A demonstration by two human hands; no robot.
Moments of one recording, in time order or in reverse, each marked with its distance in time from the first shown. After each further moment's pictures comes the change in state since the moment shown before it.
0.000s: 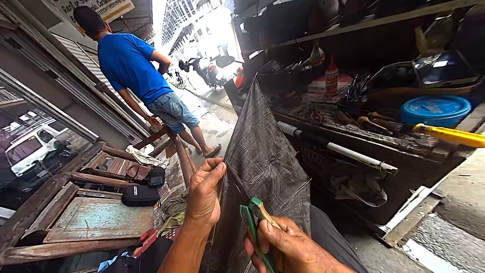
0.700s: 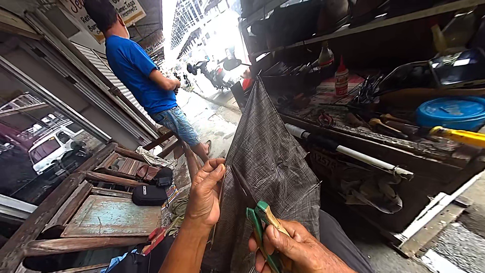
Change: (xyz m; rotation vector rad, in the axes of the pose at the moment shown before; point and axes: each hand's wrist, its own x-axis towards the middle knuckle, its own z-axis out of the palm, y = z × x) left_hand 0.000 0.014 -0.006 -0.092 -0.030 -0.034; right_hand -0.005 -0.005 0.000 -0.059 0.042 0.034
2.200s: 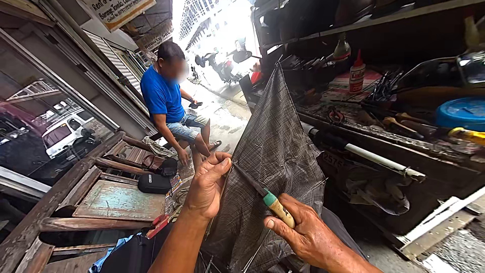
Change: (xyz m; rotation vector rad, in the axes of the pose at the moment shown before) left_hand -0.011 0.015 -0.001 0.044 -0.059 -0.056; right_hand 0.008 0.010 -0.032 -1.021 0.311 -0.358
